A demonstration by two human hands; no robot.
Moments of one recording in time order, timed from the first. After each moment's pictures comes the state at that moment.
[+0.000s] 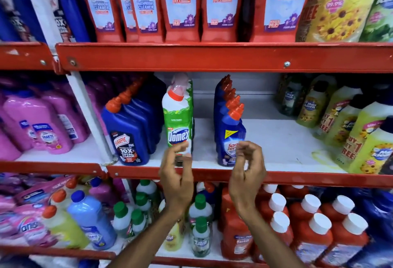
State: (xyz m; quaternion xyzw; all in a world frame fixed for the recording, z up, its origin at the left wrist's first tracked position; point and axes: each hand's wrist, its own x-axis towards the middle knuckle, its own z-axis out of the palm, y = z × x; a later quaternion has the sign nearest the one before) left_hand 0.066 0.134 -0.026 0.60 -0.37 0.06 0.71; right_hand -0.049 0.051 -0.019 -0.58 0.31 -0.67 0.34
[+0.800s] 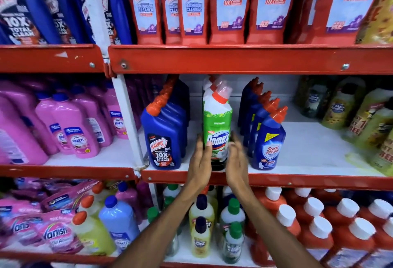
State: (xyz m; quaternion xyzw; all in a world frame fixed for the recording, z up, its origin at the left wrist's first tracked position) left_hand 0.146 0.128 -0.019 0.62 -0.42 -0.21 0.63; right_hand 0.065 0.068 -0.021 -0.64 0.34 -0.50 0.47
